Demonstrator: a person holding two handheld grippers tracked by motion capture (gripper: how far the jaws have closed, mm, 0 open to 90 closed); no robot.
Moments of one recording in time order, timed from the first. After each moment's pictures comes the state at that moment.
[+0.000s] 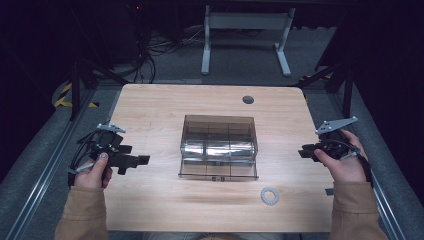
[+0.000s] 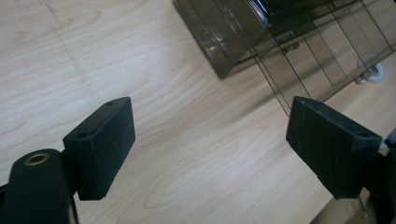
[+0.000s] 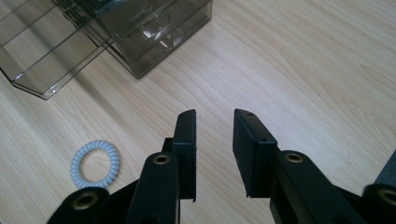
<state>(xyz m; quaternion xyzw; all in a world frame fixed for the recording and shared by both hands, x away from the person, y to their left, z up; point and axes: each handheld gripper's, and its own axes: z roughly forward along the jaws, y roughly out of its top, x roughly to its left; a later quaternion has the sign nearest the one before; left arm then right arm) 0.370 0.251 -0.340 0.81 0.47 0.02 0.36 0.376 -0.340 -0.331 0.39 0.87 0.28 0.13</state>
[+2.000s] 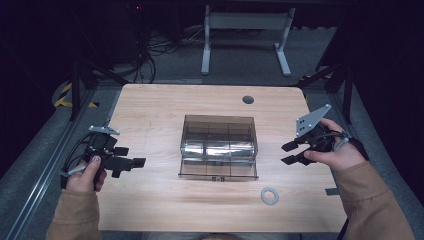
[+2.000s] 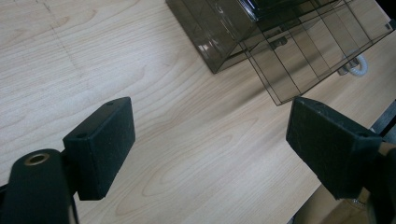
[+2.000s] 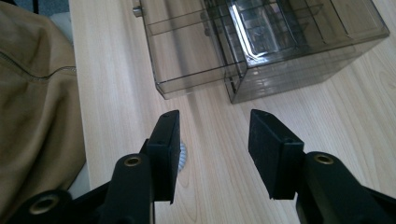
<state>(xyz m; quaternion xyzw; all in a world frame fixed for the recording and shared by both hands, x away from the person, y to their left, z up) 0.360 0.261 -0.336 0.81 0.46 0.01 0.36 0.386 -0.282 -0.291 0.13 0.95 0.27 0.03</state>
